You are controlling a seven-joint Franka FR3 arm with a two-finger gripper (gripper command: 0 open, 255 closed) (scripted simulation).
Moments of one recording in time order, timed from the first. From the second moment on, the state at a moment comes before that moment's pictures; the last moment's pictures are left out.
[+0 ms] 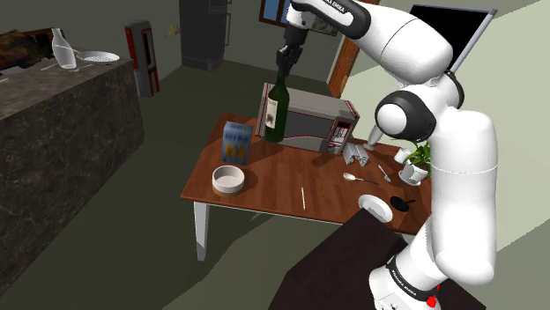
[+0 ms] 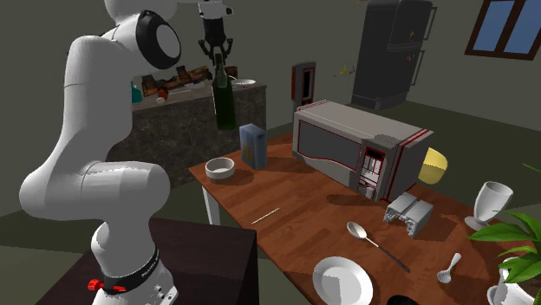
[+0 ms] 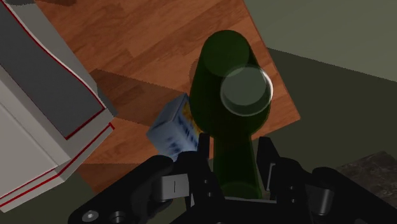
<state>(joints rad) 0.24 0.56 -0.45 -0.83 0.24 1.46 -0.35</state>
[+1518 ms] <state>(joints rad) 0.36 0.43 -0.46 -1.36 0.19 1.85 -0.36</state>
